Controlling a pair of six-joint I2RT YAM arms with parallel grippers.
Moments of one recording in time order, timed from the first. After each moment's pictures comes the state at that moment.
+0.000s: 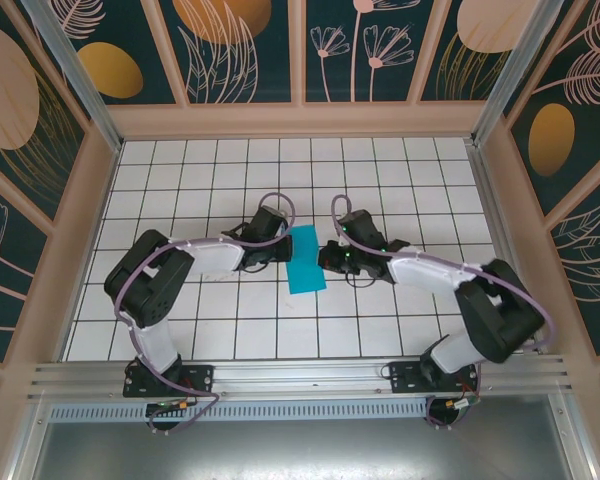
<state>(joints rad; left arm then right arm) -0.65 1.80 0.93 -0.03 0.07 -0.58 0.65 1.51 0.76 -0.11 -0.29 0.76</state>
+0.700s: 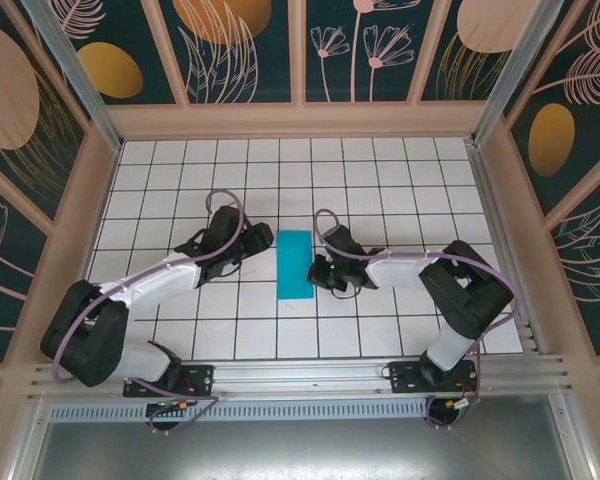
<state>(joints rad) -0.56 1.38 0.72 -0.08 -0.01 -0.88 0.78 1.67 0.74 -0.03 -0.27 1.01</state>
